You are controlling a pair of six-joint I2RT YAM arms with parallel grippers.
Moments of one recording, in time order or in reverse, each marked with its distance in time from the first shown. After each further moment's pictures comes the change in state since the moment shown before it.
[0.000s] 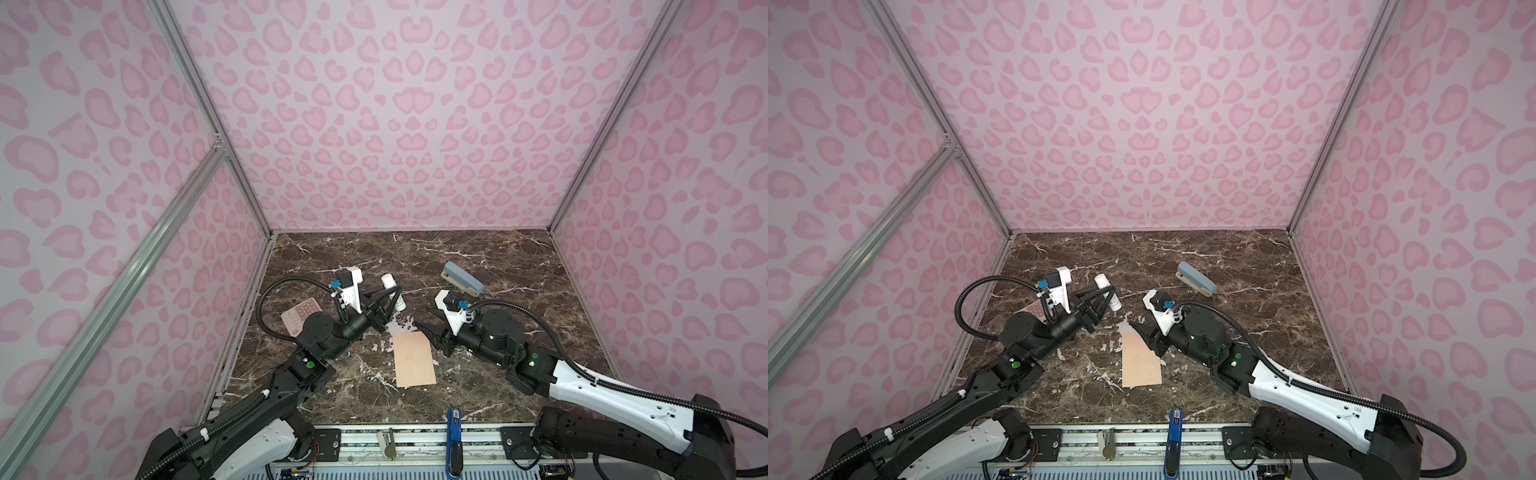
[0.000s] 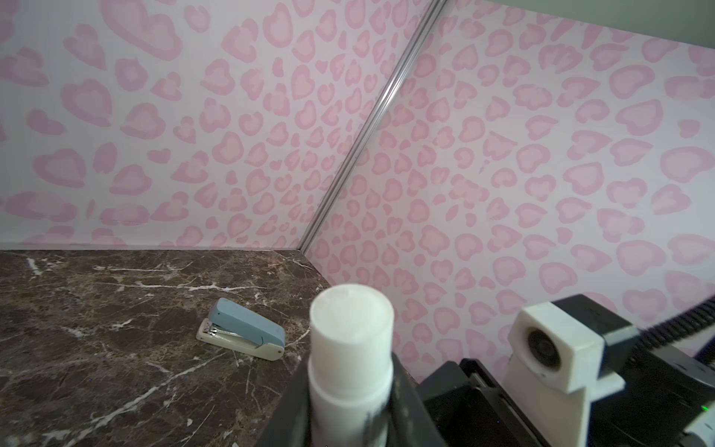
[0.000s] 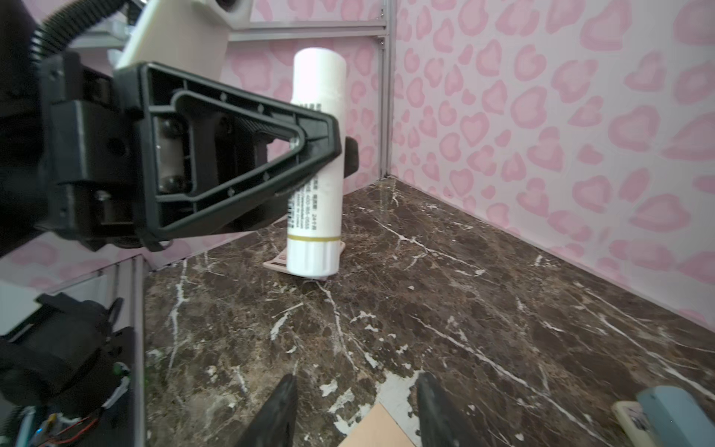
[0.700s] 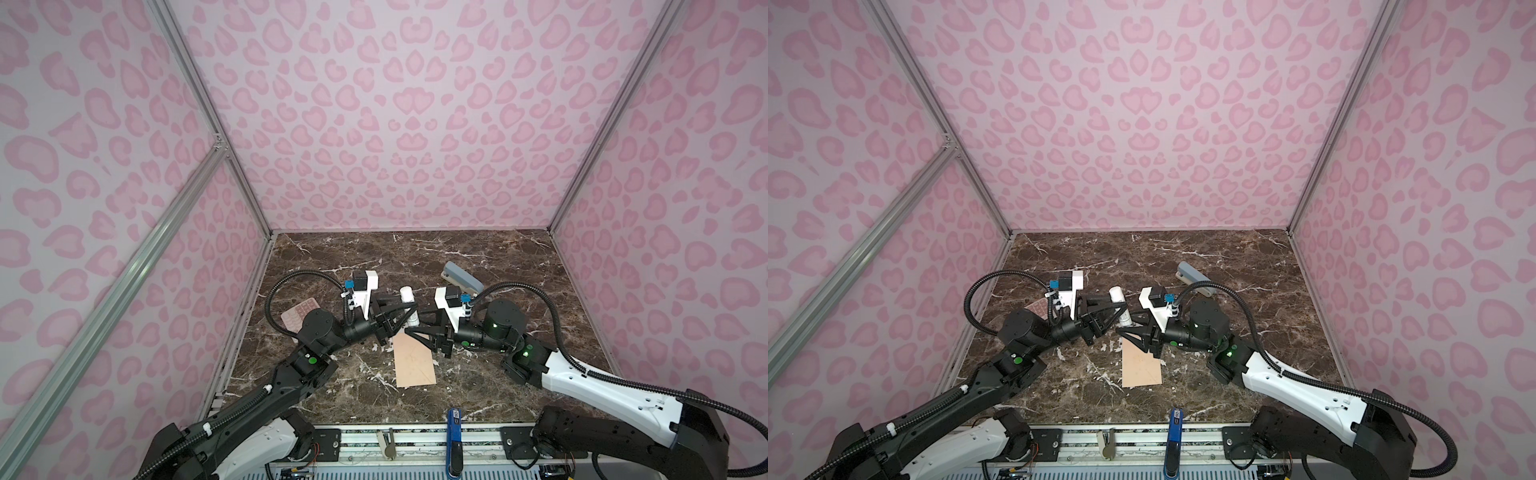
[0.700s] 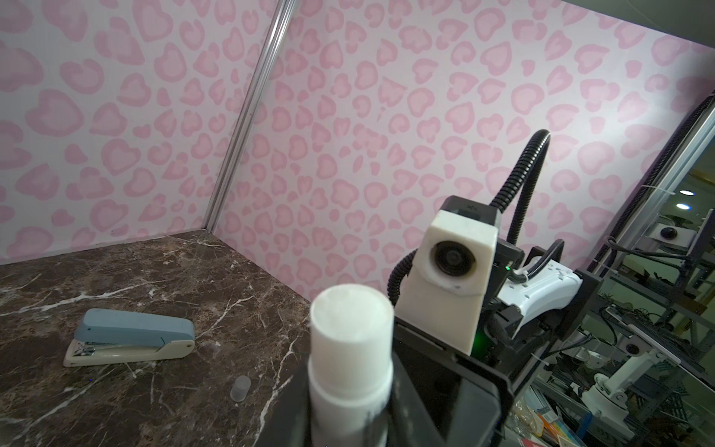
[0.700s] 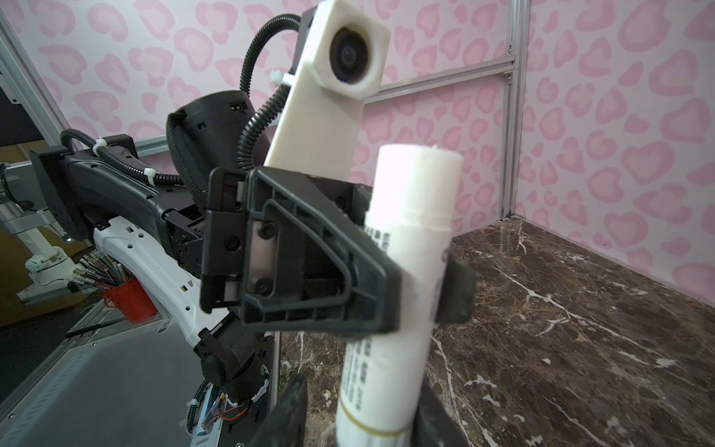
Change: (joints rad) left arm 0.002 0.034 0.034 0.051 0.322 -0.001; right arm -0.053 0.080 0.041 0.166 -0.400 0.100
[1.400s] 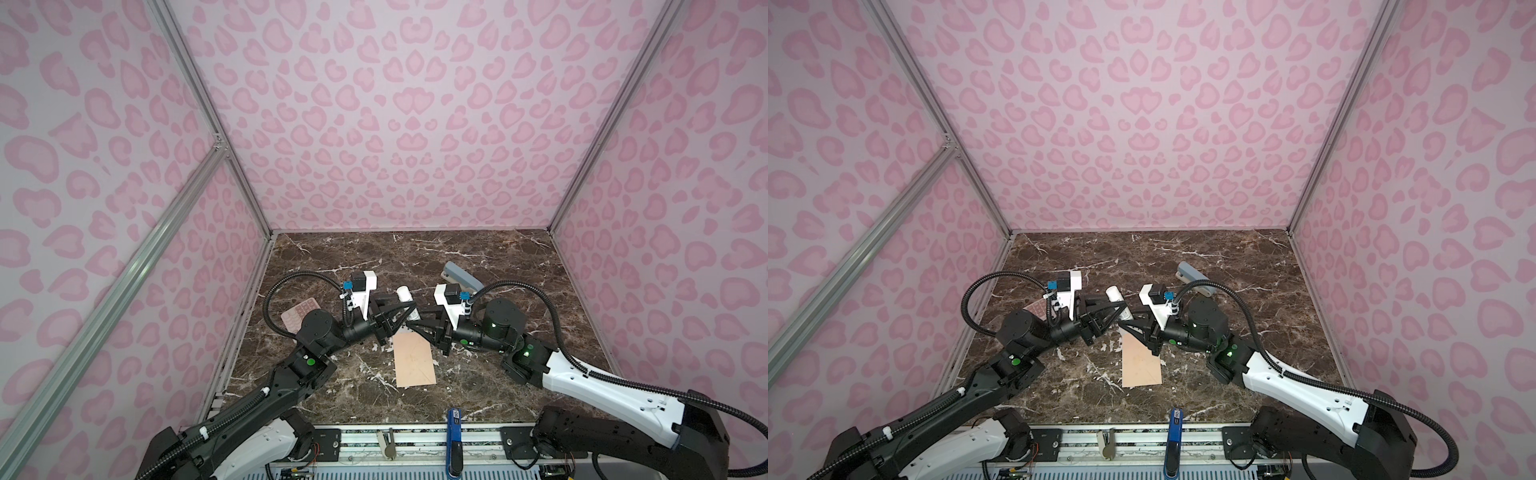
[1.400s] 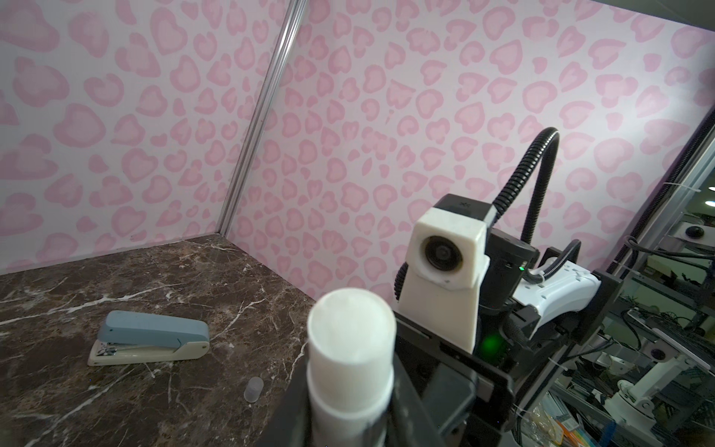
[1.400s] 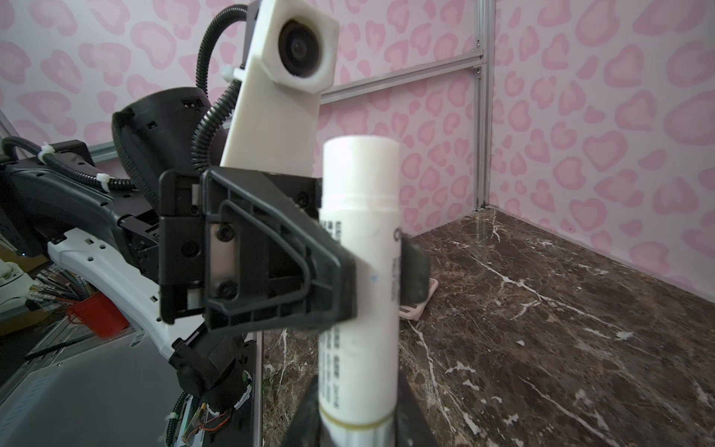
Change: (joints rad) left arm -0.004 -0.024 0.001 -0.041 -0.055 0.040; right arm 0.000 -0.010 0.013 -0.050 0.119 0.002
